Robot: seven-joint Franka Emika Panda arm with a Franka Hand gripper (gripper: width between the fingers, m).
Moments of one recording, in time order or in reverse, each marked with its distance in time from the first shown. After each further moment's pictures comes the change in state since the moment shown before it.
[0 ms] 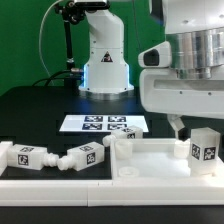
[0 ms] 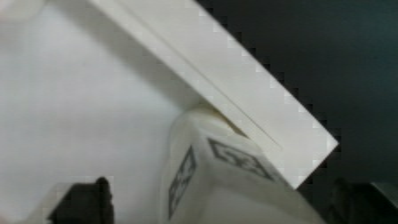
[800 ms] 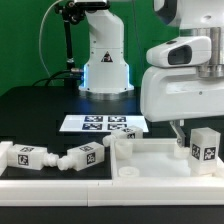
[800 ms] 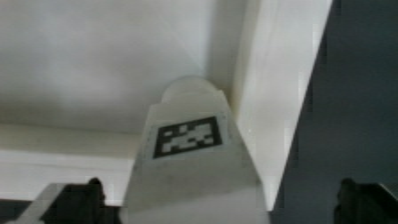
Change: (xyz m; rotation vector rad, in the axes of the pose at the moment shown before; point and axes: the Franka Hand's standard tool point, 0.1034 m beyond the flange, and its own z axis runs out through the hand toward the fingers) arm -0.001 -0.009 0.002 -0.071 0.050 -0.728
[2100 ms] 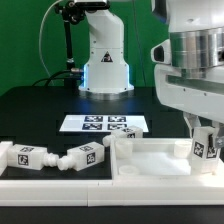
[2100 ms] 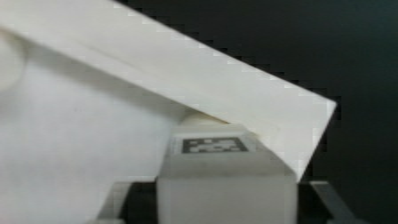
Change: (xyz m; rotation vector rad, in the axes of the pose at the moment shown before) arm -0.003 0.002 -0.001 0.071 -0.088 1.383
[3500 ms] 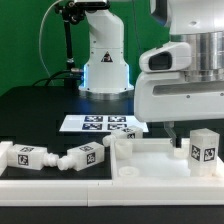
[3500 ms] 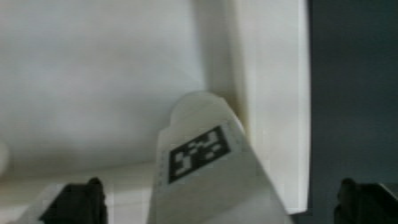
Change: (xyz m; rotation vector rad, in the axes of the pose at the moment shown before) arm 0.006 0.000 0.005 -0.064 0.056 -1.325
